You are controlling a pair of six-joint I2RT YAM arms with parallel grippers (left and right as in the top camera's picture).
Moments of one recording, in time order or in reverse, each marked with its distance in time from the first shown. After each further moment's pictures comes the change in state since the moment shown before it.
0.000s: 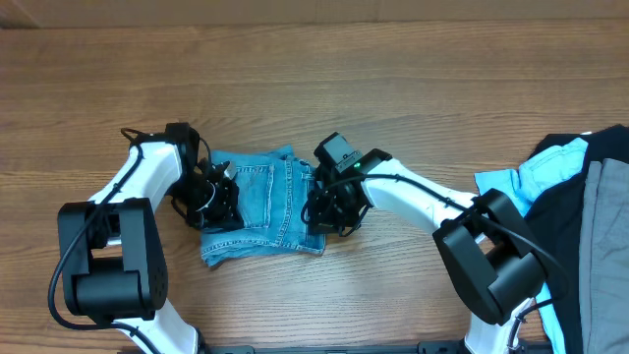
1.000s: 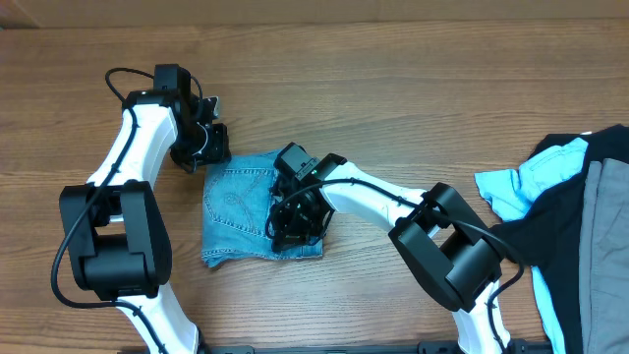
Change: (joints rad) left arm 0.000 0.115 0.312 0.192 -0.188 0.003; right arm 0.145 0.173 0.171 -0.026 -0.158 -0.023
